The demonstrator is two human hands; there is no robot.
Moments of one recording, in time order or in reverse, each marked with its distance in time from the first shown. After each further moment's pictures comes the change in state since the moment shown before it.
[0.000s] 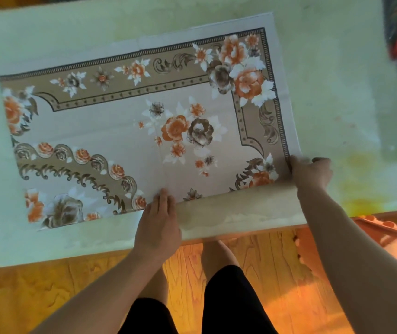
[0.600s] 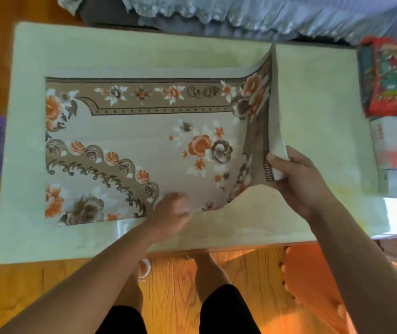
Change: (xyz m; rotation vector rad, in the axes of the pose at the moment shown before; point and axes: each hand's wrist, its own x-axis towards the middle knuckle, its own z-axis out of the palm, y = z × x) left_hand 0.004 -0.069 -0.036 -0.871 -0.083 0.085; right_hand -0.184 -0.098 -0.050 0.515 -0.820 -0.395
